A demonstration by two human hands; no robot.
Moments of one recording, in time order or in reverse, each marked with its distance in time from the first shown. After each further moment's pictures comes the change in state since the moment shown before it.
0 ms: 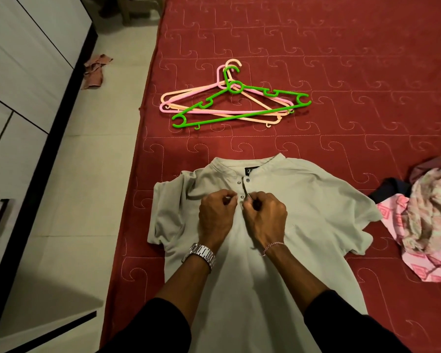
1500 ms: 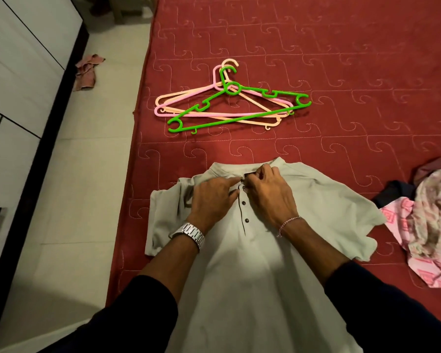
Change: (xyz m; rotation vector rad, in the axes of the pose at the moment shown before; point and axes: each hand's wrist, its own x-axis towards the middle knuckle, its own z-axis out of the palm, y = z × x) left_hand 0.059 0.009 -0.019 0.481 -0.211 0.447; right_hand 0.067 -0.001 -0.018 -0.457 -0.159 -0.542
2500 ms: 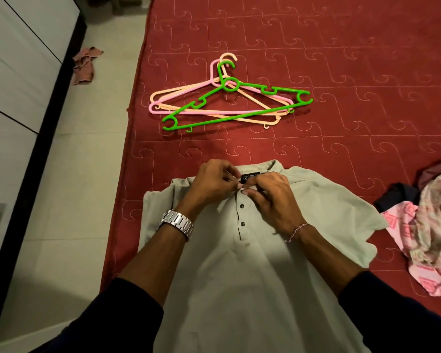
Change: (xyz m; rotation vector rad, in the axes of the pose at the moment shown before) left_hand 0.037 0.015 -0.038 -0.569 -0.275 -0.273; right_hand -0.006 0.024 0.000 0.498 0.078 -0.057
